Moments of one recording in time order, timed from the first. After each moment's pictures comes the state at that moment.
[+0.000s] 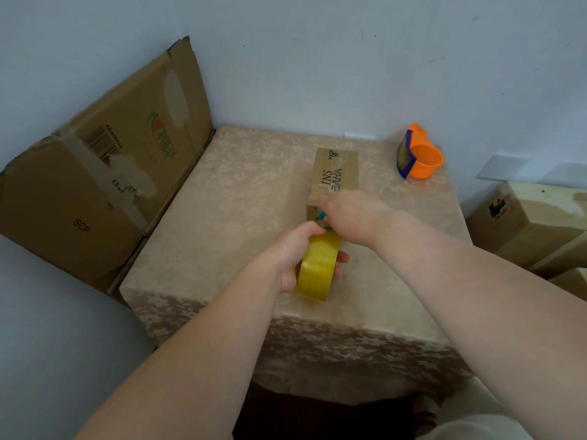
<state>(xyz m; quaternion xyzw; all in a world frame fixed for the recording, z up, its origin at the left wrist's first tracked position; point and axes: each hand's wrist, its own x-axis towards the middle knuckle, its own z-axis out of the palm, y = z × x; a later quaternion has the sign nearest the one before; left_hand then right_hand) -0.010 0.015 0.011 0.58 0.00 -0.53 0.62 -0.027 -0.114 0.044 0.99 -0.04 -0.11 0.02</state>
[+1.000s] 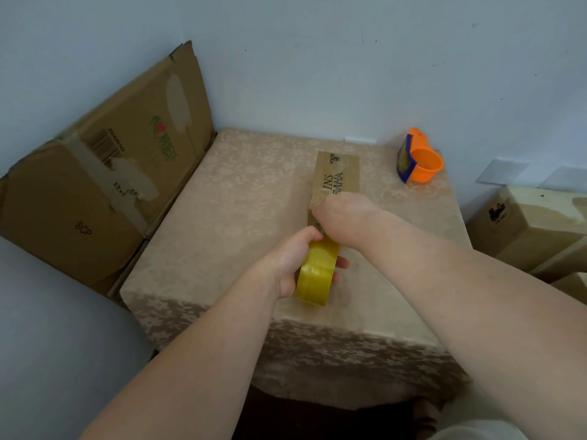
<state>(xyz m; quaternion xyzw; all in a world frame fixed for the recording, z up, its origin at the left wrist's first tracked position) -0.009 0.017 0.005 0.59 -0.01 -0.52 0.61 -0.027 -0.091 0.064 0.98 -0.03 -0.13 0.15</state>
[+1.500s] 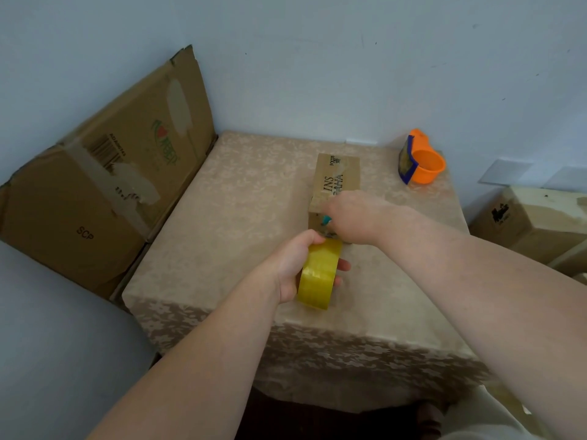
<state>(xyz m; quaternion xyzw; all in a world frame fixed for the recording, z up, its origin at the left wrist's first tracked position) -0.011 0.019 0.007 0.58 -0.01 -0.52 0.62 -0.022 -0.119 0.053 0.99 -0.01 -0.13 0.09</state>
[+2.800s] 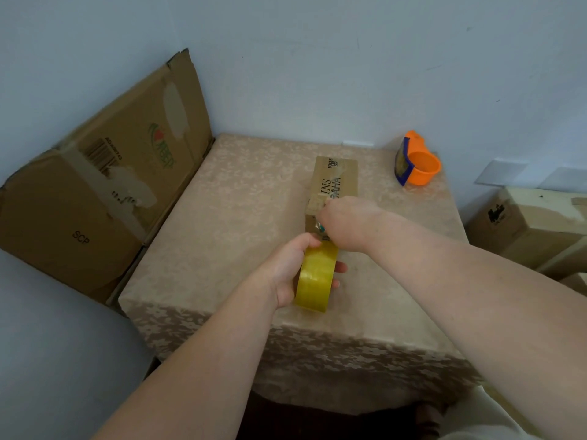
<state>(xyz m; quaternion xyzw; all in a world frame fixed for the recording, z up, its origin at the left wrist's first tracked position) -0.013 0.019 0.006 0.57 -0.01 -0.52 0.64 -0.026 -0.107 0.057 0.98 -0.01 -0.14 0.12</state>
